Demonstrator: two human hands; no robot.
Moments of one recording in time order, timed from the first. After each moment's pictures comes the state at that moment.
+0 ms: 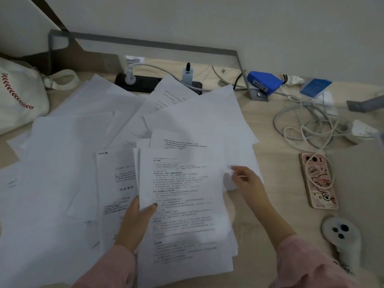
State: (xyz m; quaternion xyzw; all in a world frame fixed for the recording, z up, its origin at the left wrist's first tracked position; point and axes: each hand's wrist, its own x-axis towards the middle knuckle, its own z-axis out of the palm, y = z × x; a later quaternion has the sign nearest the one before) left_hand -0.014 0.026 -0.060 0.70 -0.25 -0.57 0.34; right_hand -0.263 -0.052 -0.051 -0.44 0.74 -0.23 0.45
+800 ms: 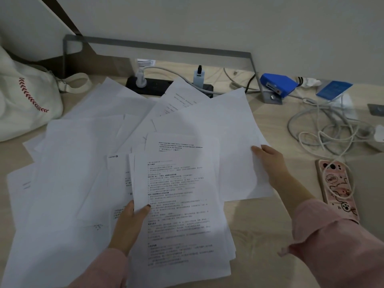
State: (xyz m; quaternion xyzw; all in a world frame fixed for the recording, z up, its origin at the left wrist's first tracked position) left_hand 0.018 0.023 -0.063 0.74 -0.24 -0.55 0.31; right_hand -0.286 -0.131 -0.064 -0.32 0.73 -0.33 0.50
